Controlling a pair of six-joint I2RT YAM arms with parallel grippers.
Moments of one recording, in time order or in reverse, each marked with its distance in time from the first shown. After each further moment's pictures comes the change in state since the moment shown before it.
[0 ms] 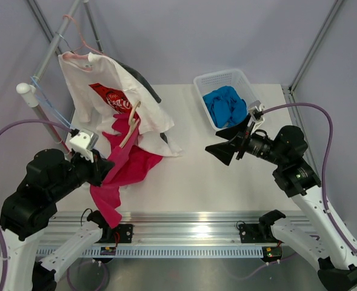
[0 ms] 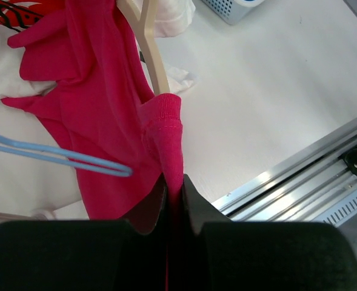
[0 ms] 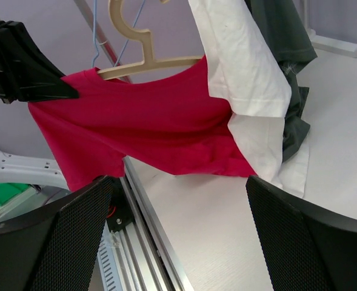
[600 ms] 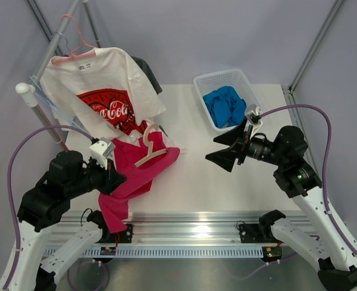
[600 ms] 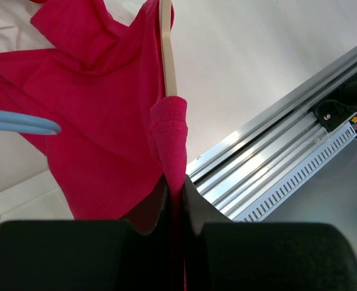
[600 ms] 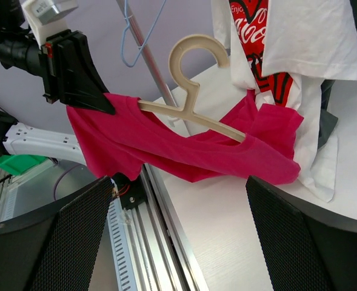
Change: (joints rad) left arm -0.004 -0.039 -0.177 -0.016 0.158 -0.043; right arm 0.000 -0.008 0.014 -0.050 -0.115 -0.033
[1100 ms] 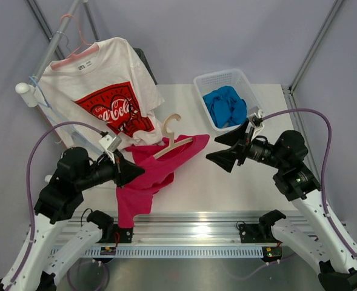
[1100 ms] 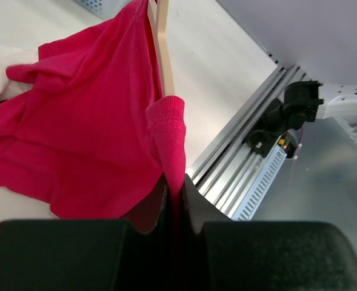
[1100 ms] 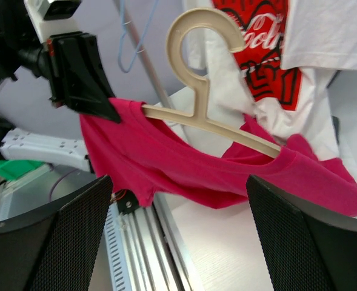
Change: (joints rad) left arm 0.000 -0.039 -0.192 0.396 0.249 -0.114; right arm 0.000 -0.037 -0.059 0.068 0.012 0.019
